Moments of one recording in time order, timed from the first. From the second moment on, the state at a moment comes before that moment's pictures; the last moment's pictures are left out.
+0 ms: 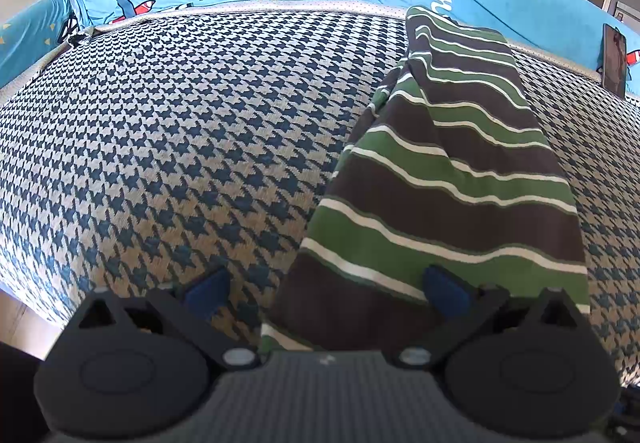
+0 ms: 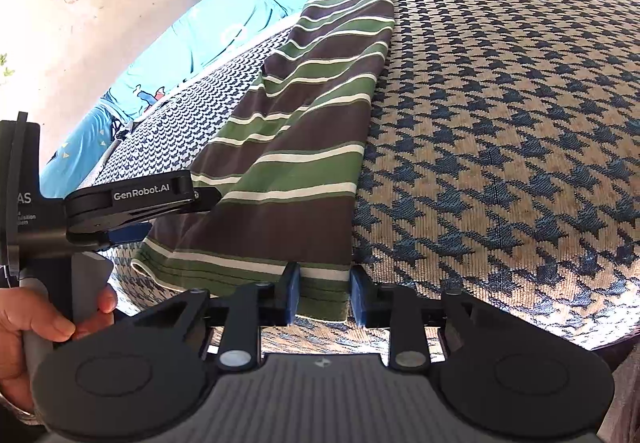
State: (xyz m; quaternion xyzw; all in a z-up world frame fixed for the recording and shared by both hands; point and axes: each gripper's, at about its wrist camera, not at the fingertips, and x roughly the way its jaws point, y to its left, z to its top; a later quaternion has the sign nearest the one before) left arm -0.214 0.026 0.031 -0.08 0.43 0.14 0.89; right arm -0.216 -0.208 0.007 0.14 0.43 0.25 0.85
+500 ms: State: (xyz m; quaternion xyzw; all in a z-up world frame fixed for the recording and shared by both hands) left arm -0.214 0.026 0.032 -0.08 0.44 0.14 0.89; right arm -0.214 -0.209 0.007 0.15 0.43 0.25 0.85
